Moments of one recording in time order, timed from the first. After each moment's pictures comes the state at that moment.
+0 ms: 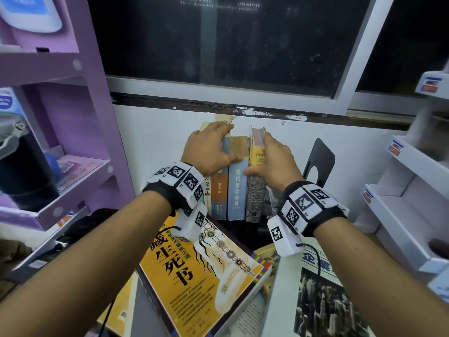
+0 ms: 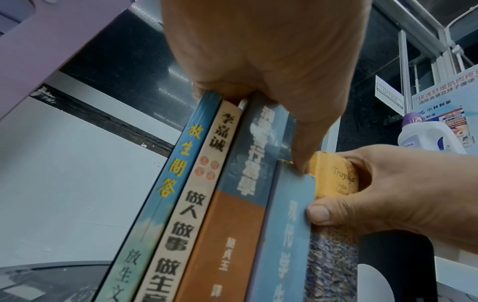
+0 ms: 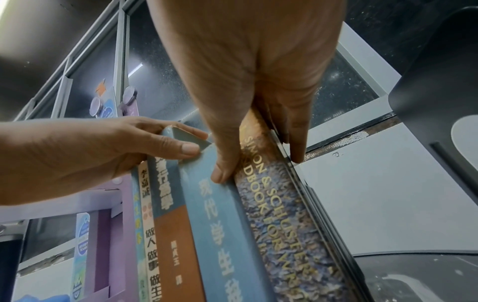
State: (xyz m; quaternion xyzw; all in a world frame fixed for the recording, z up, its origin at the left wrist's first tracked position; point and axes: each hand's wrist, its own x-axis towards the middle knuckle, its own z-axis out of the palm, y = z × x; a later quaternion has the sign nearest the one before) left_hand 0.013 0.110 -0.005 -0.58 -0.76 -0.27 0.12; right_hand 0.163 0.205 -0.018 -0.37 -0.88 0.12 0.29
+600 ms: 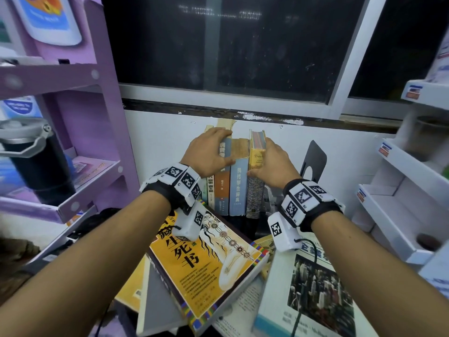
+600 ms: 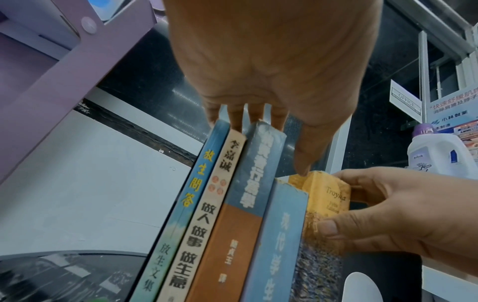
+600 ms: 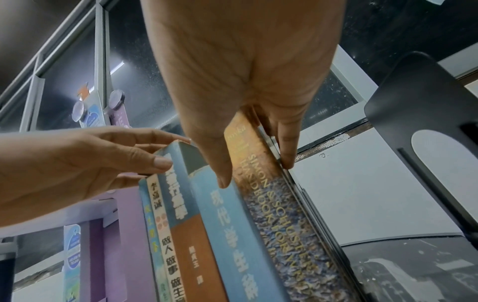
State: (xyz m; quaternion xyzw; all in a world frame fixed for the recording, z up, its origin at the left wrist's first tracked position) left_hand 0.022 0.077 0.001 -0.60 -0.74 -0.30 0.07; right_hand 0.174 0.186 -0.011 -0.39 -0.87 0.16 0.25
